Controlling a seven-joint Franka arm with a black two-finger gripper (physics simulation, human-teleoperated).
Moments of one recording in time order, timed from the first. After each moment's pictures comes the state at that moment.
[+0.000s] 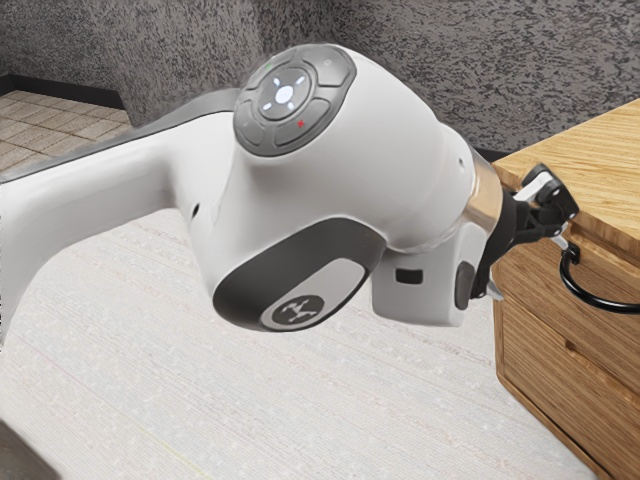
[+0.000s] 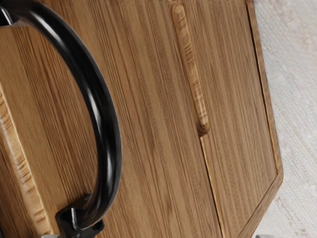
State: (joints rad) arm 0.11 -0.06 -0.63 -1.72 0.30 2.32 1.53
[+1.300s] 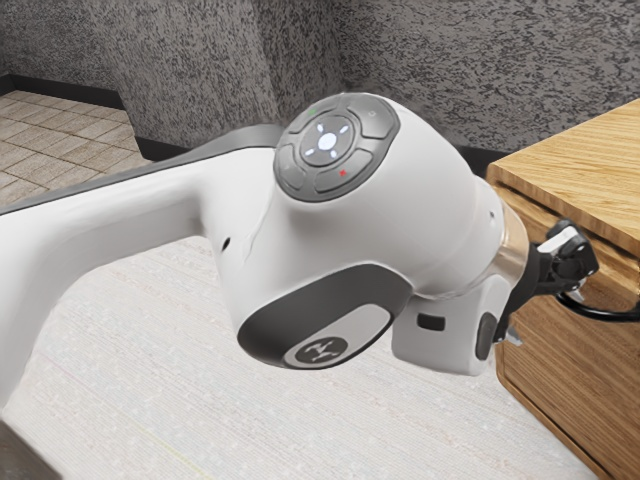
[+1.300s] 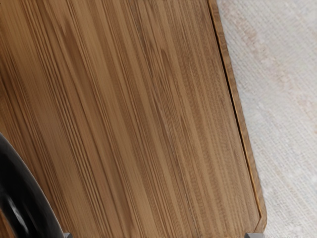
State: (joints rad) arm 0.09 -0.04 -0.65 -1.77 0.29 2.32 1.53
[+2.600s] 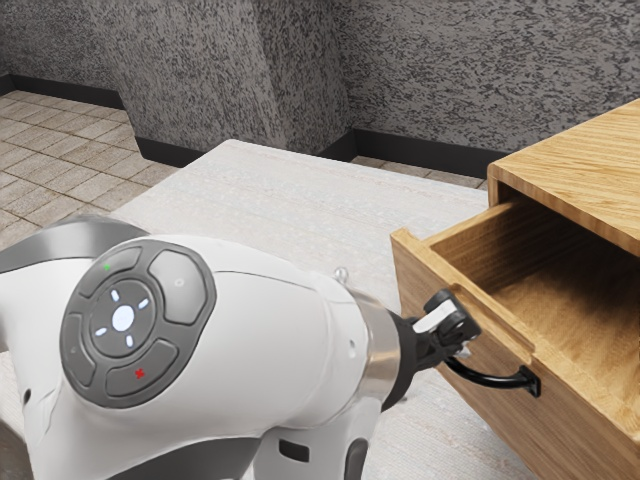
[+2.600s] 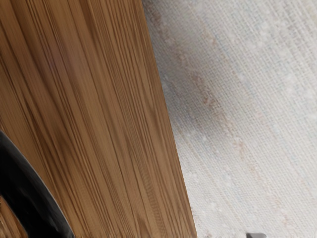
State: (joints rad) arm 0.12 -0.51 -0.65 -2.14 0.16 2.31 1.50
